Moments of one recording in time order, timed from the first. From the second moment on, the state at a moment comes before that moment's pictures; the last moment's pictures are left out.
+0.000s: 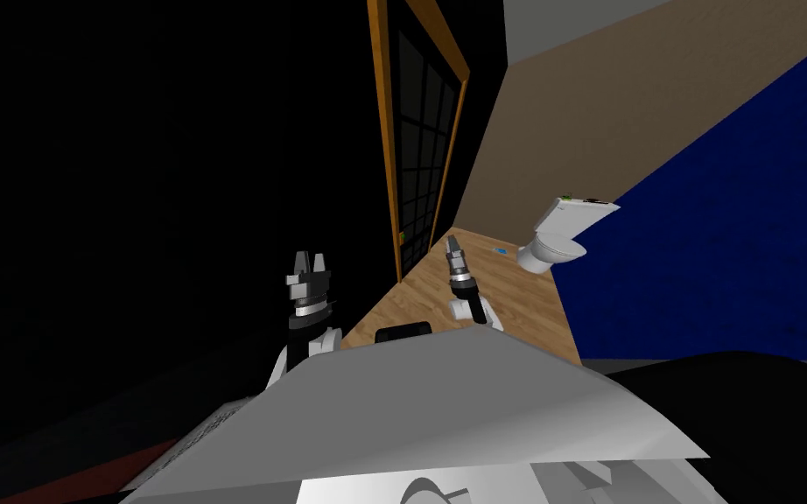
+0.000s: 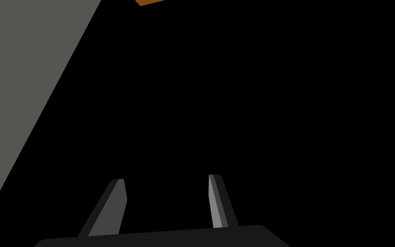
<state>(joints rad) 0.36 -0.08 0.04 -2.01 0.14 -0.57 0.21</state>
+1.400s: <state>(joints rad) 0.25 -0.10 0.03 -1.66 0.23 -0.66 0.46</state>
